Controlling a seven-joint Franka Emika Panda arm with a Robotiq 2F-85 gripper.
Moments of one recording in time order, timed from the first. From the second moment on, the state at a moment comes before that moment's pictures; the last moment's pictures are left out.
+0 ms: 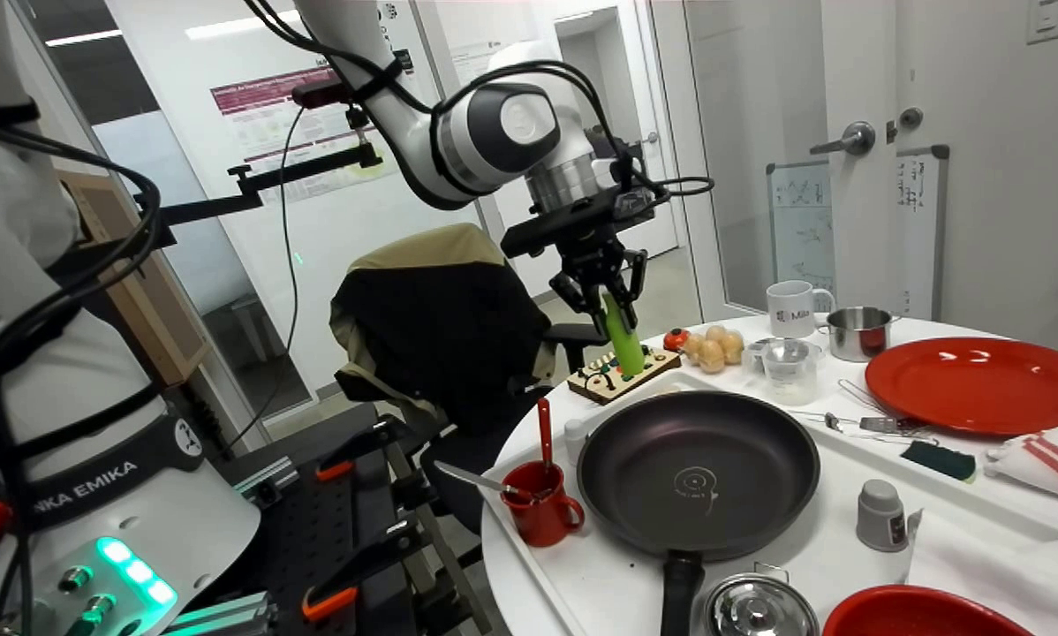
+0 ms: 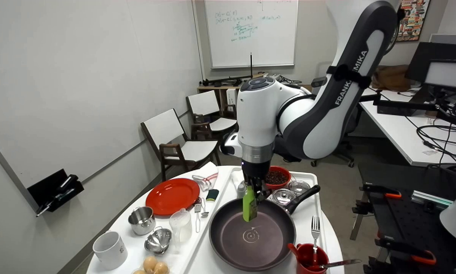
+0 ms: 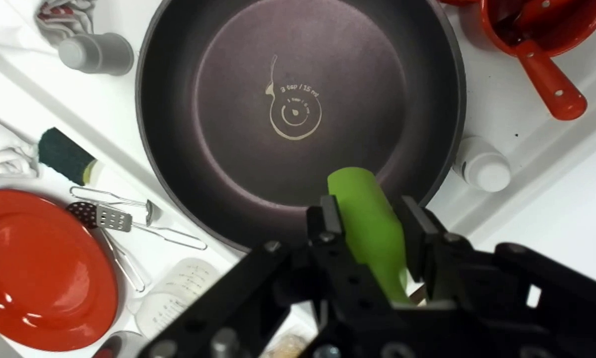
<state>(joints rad) 0.04 0.38 0.03 -2.34 -0.37 2.77 -0.34</state>
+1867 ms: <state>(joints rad) 0.13 0.64 0.14 -2.19 -0.46 2.73 -0.56</state>
